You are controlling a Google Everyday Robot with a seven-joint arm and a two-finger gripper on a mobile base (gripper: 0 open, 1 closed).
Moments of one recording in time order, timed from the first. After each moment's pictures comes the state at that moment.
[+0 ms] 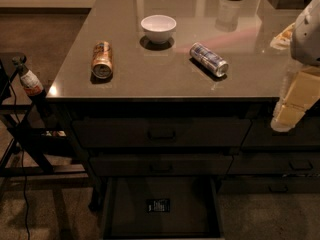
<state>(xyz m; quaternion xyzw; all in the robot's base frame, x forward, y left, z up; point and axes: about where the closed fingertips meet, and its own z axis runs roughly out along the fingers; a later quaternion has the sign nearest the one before) 0.438 -0.217 0.976 -0.60 0.78 -0.03 0.16</state>
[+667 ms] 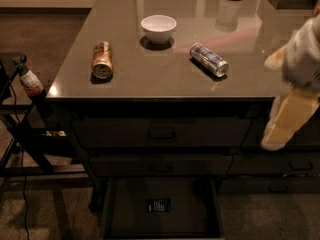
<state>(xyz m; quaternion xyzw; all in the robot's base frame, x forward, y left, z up) 0.427 -0.210 0.946 -0.60 0.79 -0.02 0.16</state>
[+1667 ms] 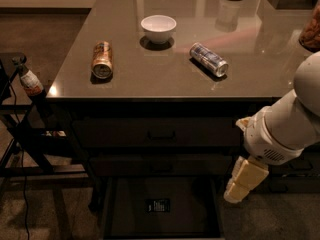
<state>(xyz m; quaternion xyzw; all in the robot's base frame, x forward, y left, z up) 0.390 -0.173 0.808 -0.56 0.81 0.06 0.16</state>
